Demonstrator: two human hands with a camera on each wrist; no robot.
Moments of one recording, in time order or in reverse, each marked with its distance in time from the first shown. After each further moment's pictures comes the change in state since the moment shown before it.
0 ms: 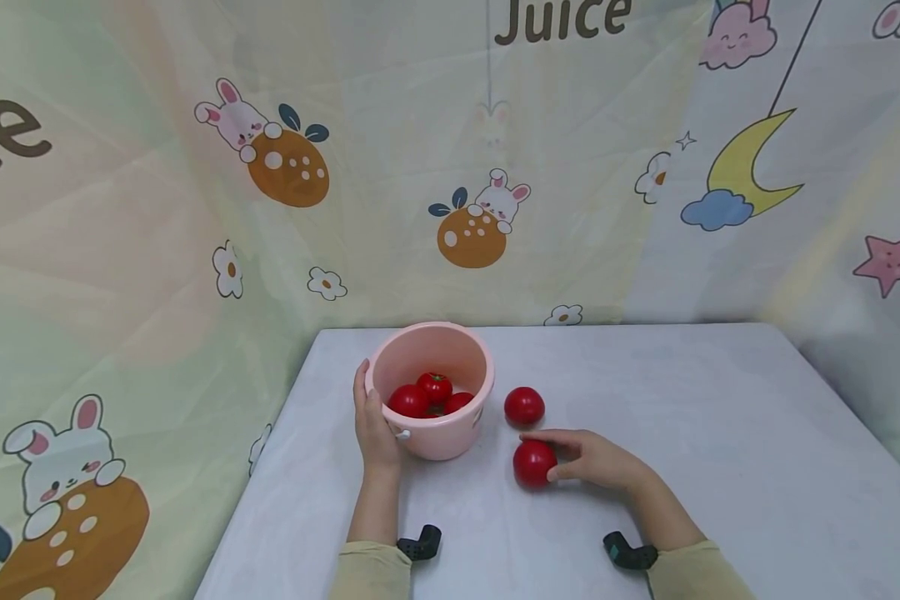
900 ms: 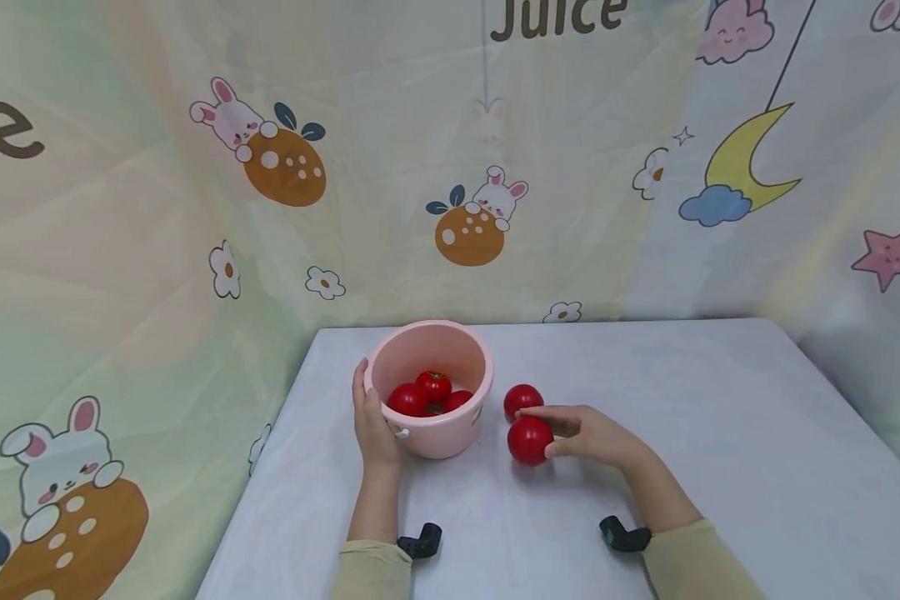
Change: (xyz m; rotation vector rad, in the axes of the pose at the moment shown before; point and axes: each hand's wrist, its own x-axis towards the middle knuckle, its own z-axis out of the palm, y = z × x) left_hand -0.002 0.003 0.000 0.000 -0.002 0.003; right_hand 0.004 -0.031 -0.017 -0.001 0.056 -0.025
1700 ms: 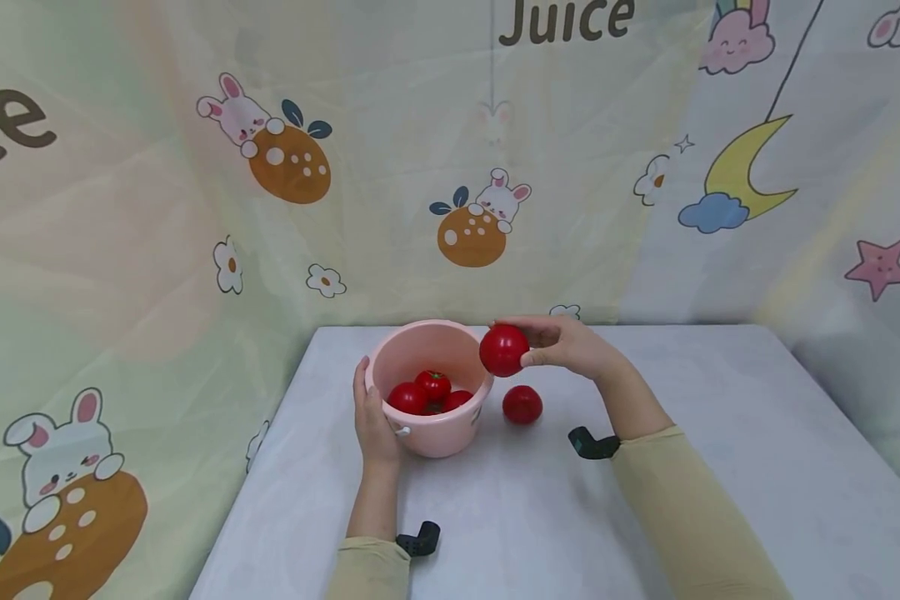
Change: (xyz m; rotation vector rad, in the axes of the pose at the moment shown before) left_hand 0.001 -0.001 -0.001 -0.009 -0.016 0.005; right_hand 0.045 -0.118 -0.054 0.082 -0.067 -0.423
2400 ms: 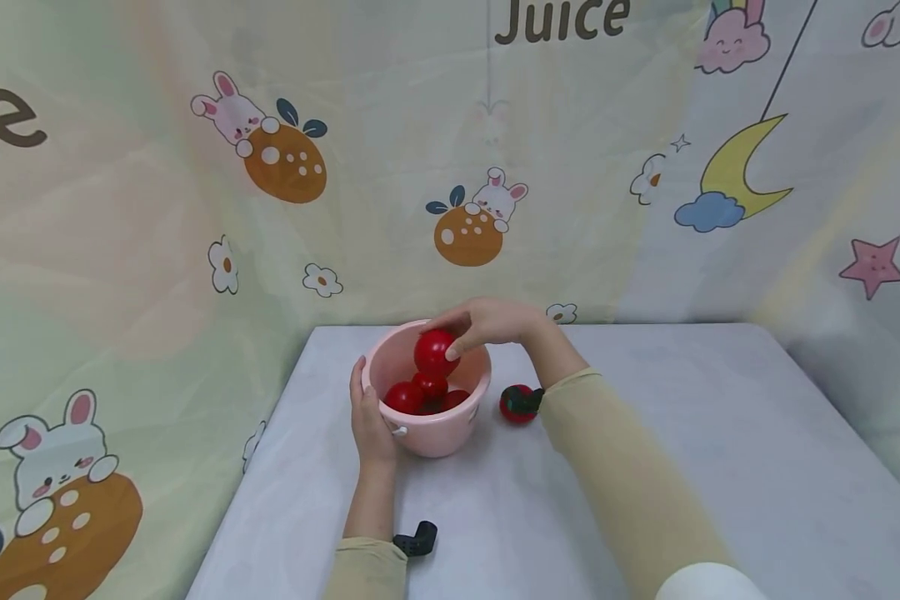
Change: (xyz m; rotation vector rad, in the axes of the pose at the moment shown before) left_hand -0.002 0.002 0.000 0.017 -0.006 -0.029; right_hand 0.098 -0.026 0.030 -0.251 -0.311 0.199
